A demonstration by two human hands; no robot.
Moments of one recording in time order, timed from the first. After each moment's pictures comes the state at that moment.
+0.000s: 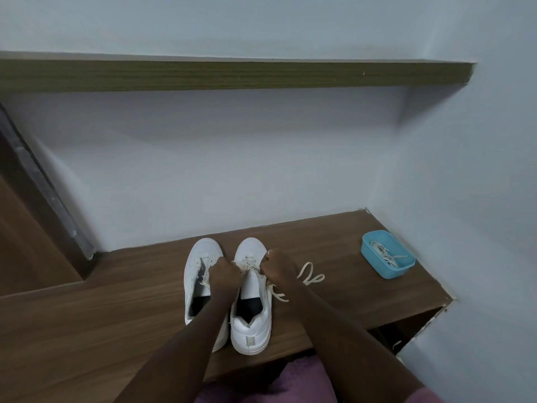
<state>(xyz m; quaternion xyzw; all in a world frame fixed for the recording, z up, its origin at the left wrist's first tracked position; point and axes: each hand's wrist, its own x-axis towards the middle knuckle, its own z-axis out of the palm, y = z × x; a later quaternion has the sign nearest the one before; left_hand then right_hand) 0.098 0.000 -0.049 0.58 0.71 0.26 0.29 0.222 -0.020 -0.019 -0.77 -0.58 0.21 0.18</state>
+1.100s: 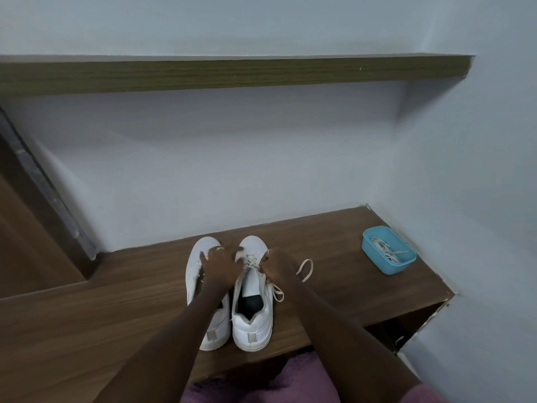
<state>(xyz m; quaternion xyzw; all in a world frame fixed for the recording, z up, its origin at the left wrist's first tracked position) 0.083 0.009 -0.036 0.74 0.63 0.15 0.15 0.219 -0.019 -0.030 -0.76 -0.57 0.24 0.19</state>
